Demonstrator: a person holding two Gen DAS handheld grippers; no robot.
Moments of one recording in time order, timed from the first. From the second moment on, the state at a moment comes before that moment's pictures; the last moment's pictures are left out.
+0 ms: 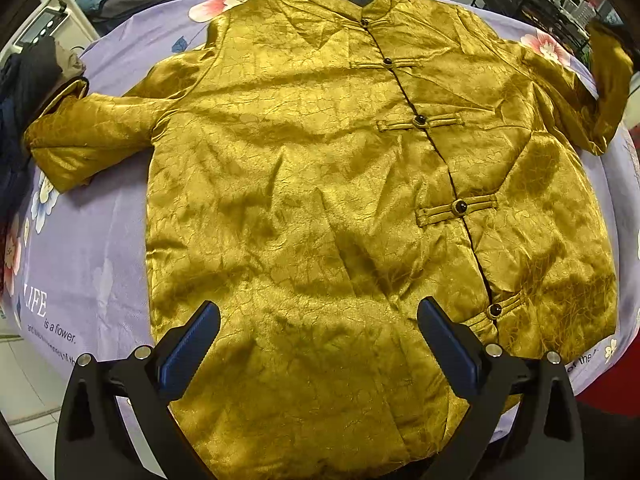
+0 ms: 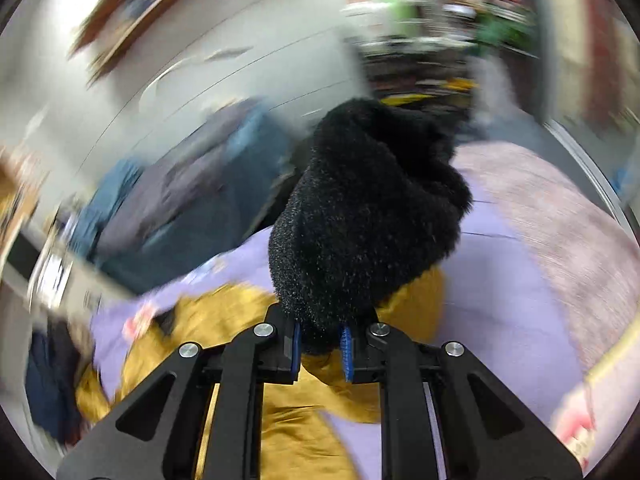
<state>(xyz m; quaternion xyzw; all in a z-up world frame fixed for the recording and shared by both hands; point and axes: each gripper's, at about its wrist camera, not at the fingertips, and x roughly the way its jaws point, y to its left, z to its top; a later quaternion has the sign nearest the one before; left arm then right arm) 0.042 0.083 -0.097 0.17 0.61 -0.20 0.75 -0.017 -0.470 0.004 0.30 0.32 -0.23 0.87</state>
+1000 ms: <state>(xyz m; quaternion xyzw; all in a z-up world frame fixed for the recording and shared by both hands) 0.145 0.183 -0.098 0.11 0.61 -0.22 0.75 0.155 -0.074 -0.124 0.01 0.54 0.07 0.84</state>
